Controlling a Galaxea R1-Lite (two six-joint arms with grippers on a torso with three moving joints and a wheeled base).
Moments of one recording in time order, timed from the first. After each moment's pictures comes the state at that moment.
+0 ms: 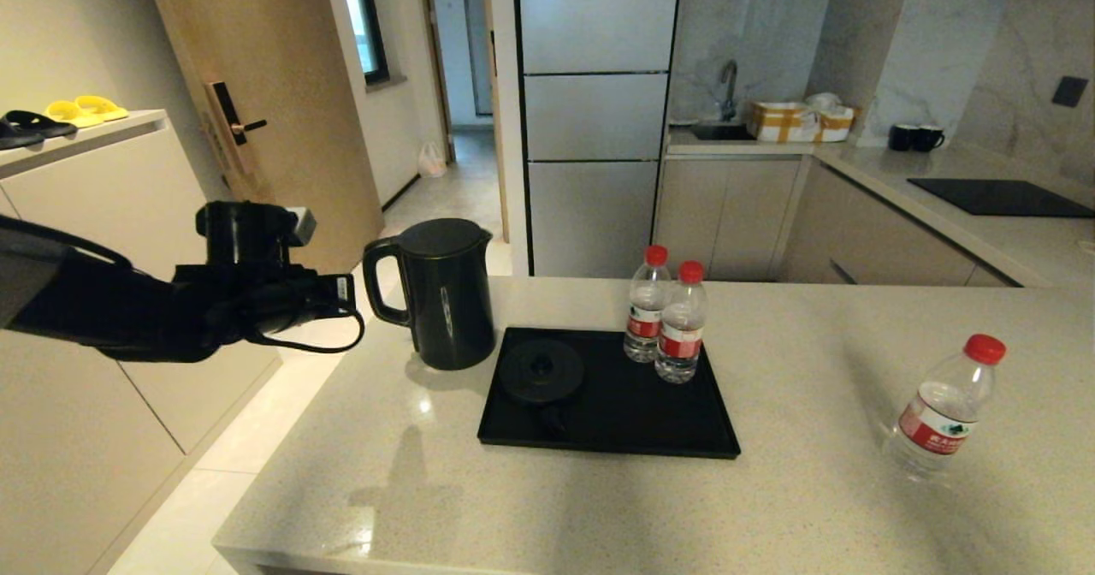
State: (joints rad) left arm -0.04 2.00 -1.16 -0.38 0.04 -0.05; right arm 0.00 0.00 0.00 0.00 0.01 0.00
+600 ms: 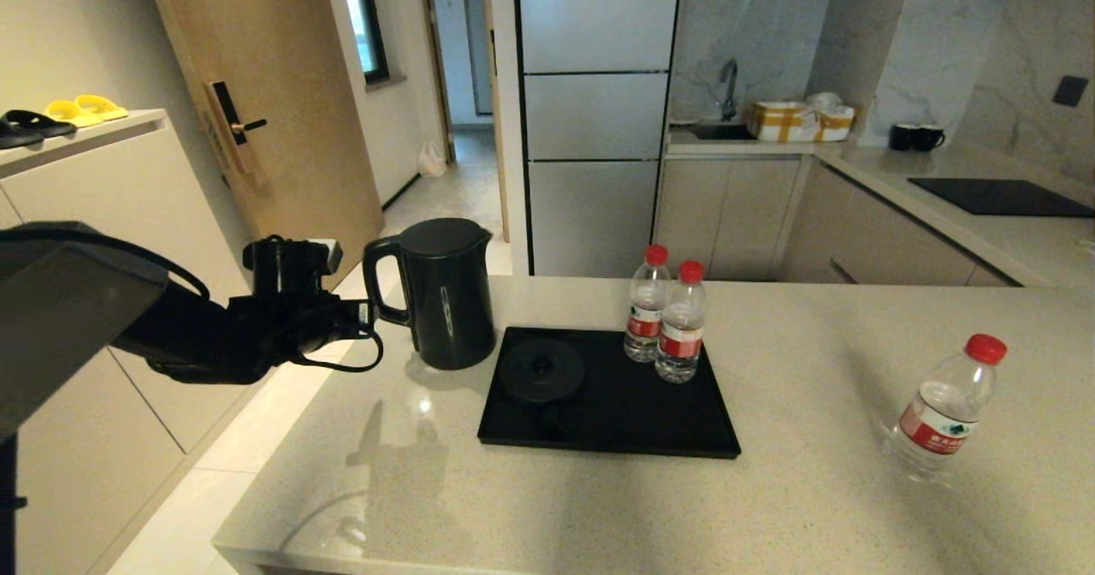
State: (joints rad) left arm -0.05 2.16 -1.16 -0.55 0.11 0.00; right arm 0.00 0.00 0.00 0.00 0.01 0.00
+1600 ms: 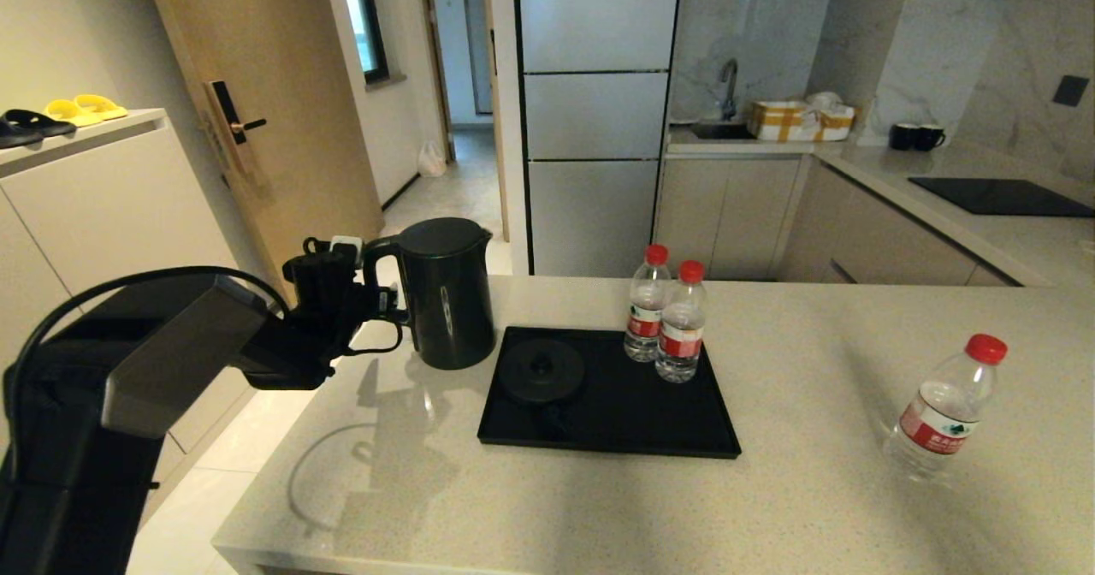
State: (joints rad) left arm -0.04 2.49 -1.45 -0.87 0.22 0.17; right arm 0.00 0.00 0.00 0.00 0.01 0.00
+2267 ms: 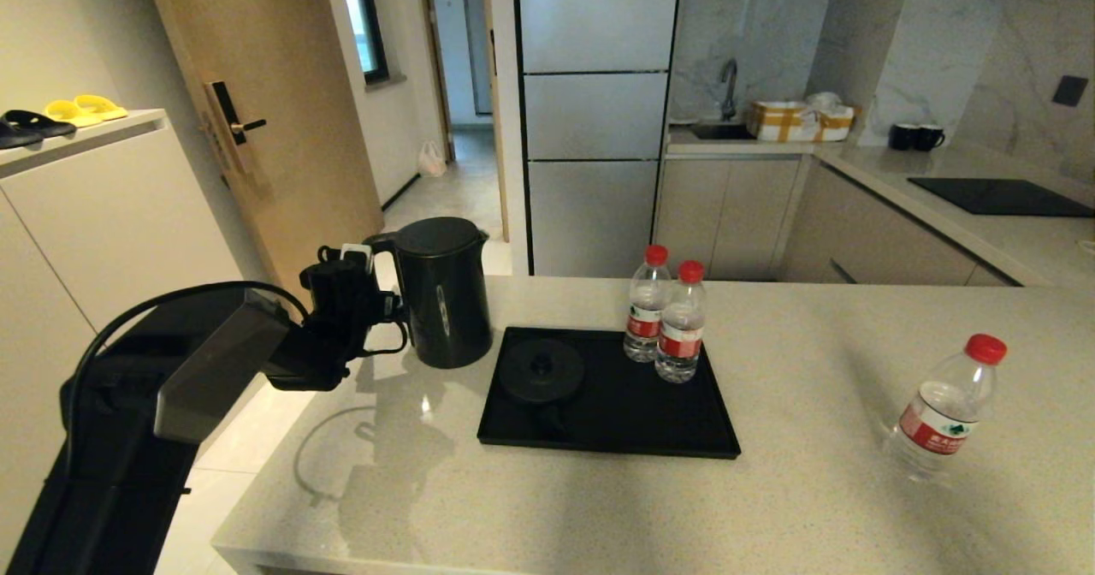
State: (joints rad) left arm -0.04 2.60 -1.59 -0.85 0.28 0.19; right arm 0.00 0.00 0.00 0.00 0.01 0.00
